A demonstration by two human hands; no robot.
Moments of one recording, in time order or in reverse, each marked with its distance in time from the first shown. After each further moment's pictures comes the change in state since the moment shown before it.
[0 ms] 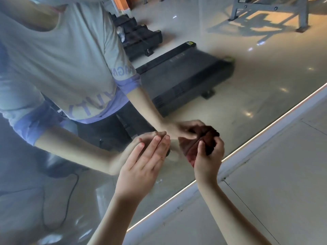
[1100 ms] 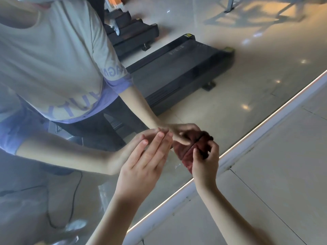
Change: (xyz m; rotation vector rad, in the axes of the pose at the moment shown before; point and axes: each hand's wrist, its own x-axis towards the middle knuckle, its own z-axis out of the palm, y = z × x) left_hand -0.056 -0.033 -0.018 -0.026 0.011 0.027; right_hand -0.079 0.031 0.024 0.015 -0.083 0.038
